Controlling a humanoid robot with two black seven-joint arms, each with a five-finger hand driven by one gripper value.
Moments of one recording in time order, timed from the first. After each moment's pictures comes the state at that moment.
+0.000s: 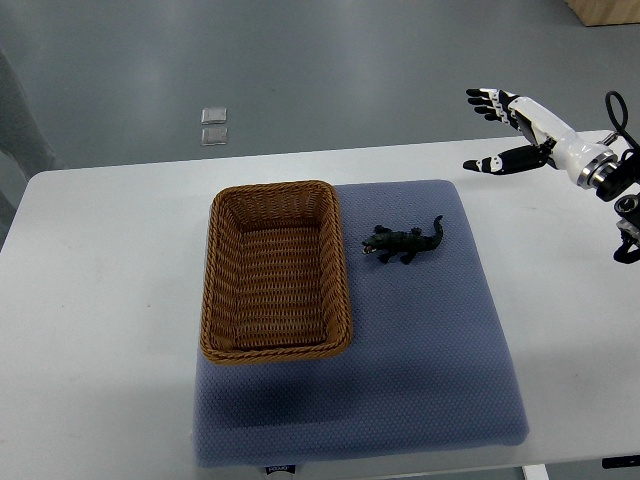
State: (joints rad) left arm -0.02 0.00 0.08 -0.15 0.04 0.06 0.06; right arm 0.77 -0.51 0.65 0.81 -1.14 0.12 0.48
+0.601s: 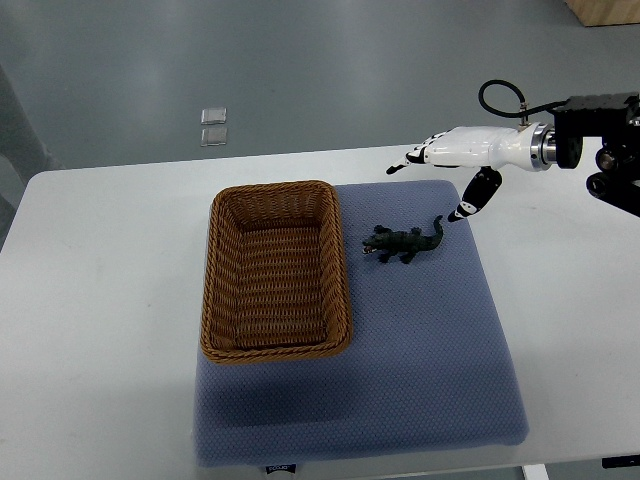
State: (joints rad) left arm -0.02 0.00 0.08 -0.15 0.04 0.06 0.06; right arm 1.23 -0.60 0.01 1.01 -1.55 0.16 0.47
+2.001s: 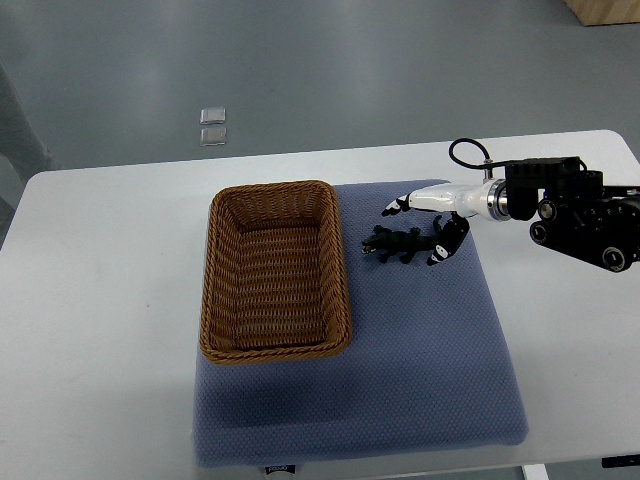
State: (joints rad) left arm -0.02 0.00 0.08 -0.15 0.04 0.06 0.06; right arm 1.12 -0.42 -0.10 0.87 -1.26 0.15 0.24
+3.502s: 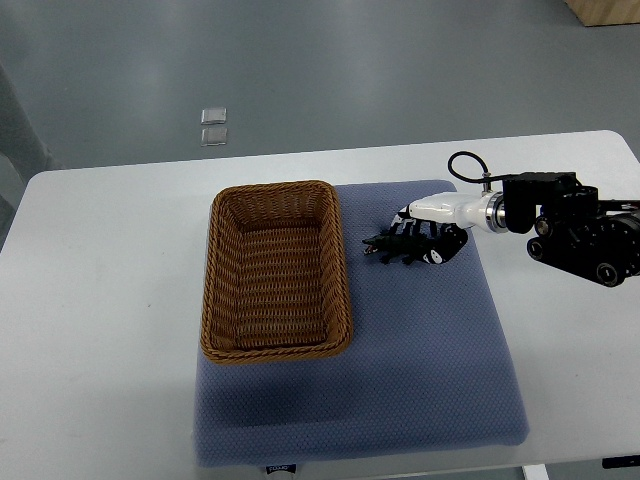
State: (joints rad) left arm -0.02 0.00 0.08 -0.15 0.04 0.06 0.06; right arm 1.08 -0.39 -0.11 0.85 -1.31 0.10 0.24
